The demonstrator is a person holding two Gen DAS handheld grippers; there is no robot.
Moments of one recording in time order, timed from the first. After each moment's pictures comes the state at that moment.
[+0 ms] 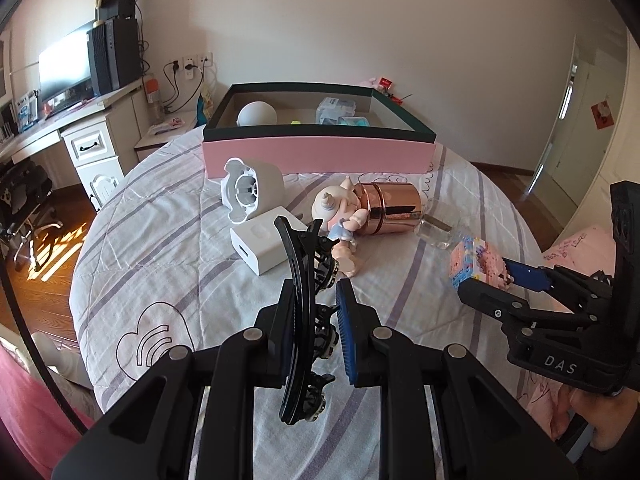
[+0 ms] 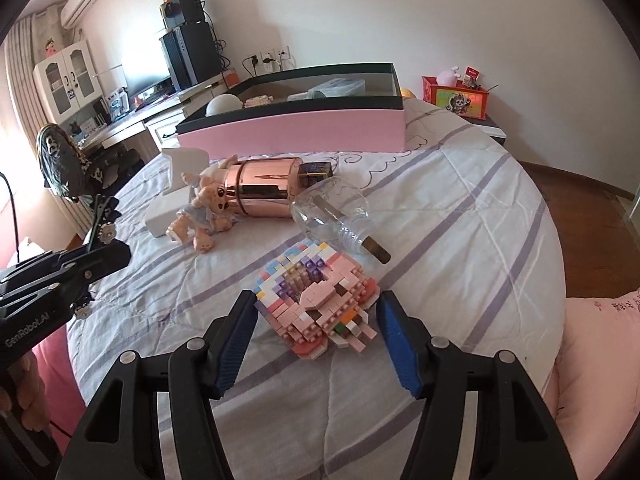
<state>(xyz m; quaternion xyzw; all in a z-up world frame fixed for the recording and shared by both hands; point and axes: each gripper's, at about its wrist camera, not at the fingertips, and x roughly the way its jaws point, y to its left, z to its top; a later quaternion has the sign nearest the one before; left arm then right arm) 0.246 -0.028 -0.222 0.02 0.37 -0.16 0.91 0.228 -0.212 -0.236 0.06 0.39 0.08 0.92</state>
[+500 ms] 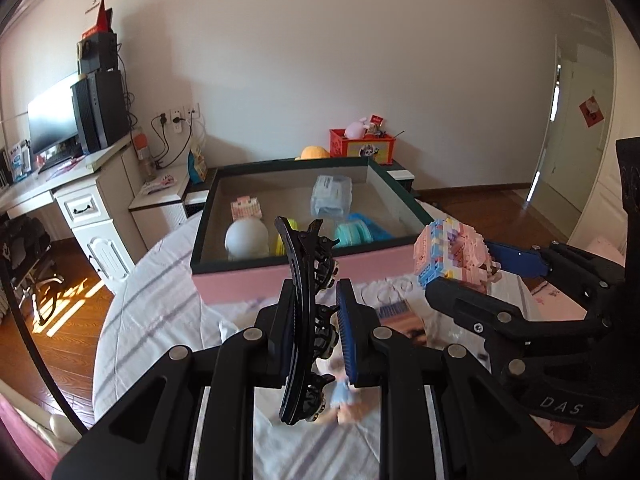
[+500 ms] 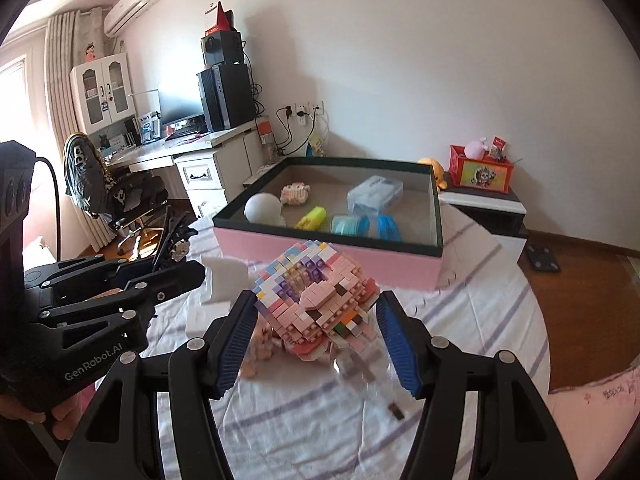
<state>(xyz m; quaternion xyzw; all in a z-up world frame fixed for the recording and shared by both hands) 0.334 -0.056 -0.153 0.05 0.30 -0.18 0.94 0.296 -0.188 -0.154 0.01 0.30 0.12 0.95</state>
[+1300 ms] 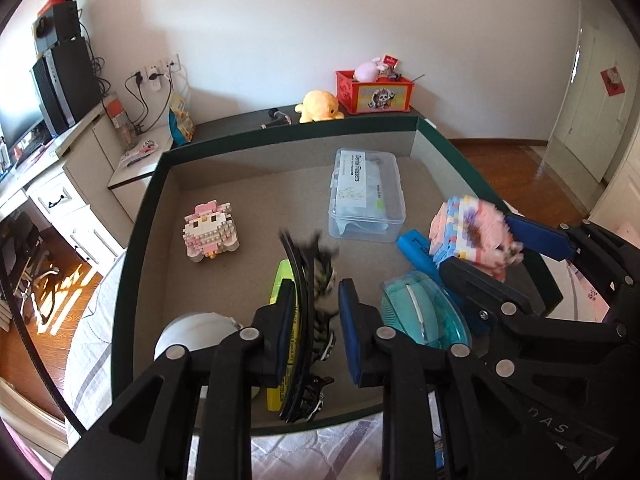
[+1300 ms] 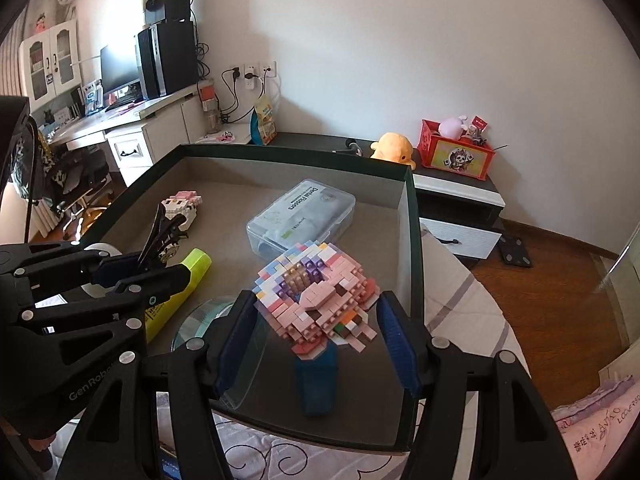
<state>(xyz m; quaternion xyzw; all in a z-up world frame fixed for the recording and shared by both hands) 0.502 -0.111 -0.206 0.09 0.40 -0.16 0.90 0.460 -0.223 -0.192 -0.01 0.37 0.04 0.93</state>
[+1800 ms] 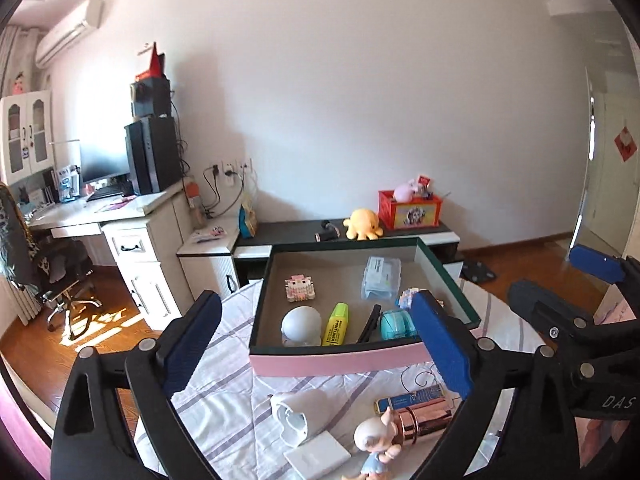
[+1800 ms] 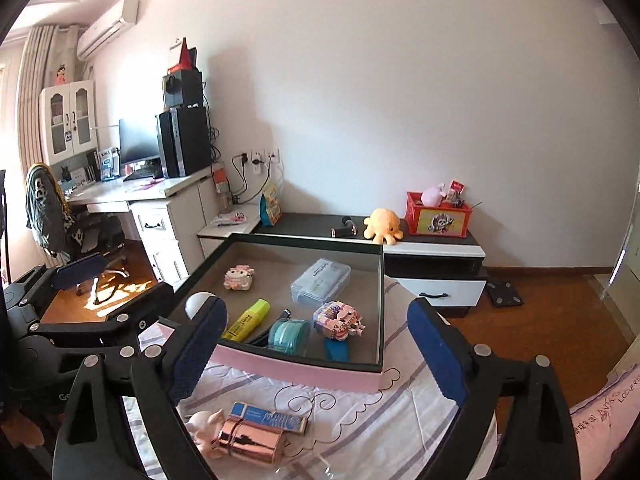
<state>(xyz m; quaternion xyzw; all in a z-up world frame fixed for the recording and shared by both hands) 0.318 -0.041 -0.110 0.03 0.19 -0.08 0.98 0.298 -0.207 -0.091 0.01 0.21 0.03 0.98</state>
